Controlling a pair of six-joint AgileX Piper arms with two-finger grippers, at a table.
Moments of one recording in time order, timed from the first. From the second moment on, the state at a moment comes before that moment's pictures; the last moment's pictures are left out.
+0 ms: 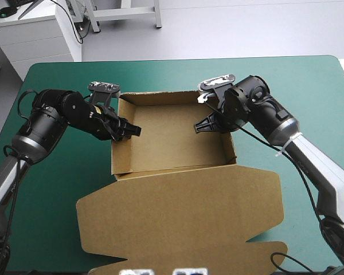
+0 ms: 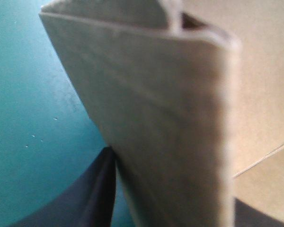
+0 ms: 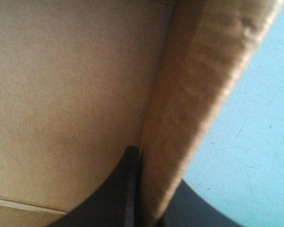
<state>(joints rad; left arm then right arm) -0.36 1.48 -1.44 -0.23 1.12 0.03 0.59 1.66 -1.67 -0.13 1.20 0.21</state>
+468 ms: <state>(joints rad) -0.36 1.52 -1.44 -0.23 1.13 -0.03 0.59 1.68 -1.67 -0.13 1.25 0.26</state>
